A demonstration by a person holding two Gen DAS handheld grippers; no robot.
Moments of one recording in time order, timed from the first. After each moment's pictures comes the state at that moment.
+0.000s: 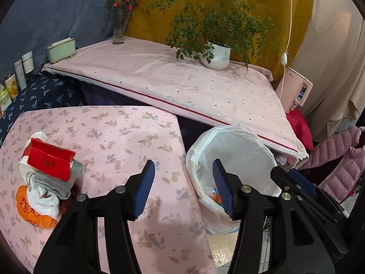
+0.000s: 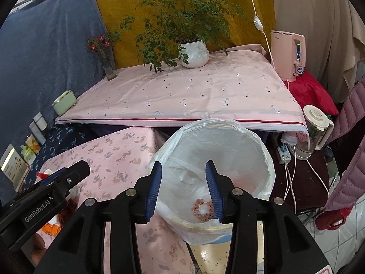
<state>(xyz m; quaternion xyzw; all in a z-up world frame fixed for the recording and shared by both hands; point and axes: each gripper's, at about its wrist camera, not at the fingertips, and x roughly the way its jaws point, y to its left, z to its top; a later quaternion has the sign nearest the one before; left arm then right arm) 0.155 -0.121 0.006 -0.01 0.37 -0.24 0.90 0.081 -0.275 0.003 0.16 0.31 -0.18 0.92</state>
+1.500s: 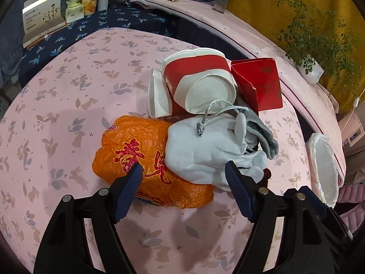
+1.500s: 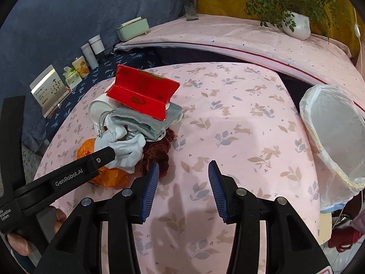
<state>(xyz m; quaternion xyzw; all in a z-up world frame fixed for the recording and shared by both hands) 0.199 0.130 -0.101 -0.13 0.48 -0.07 0.87 0.152 -0.043 -0.076 0.08 0.43 0.01 0.90</state>
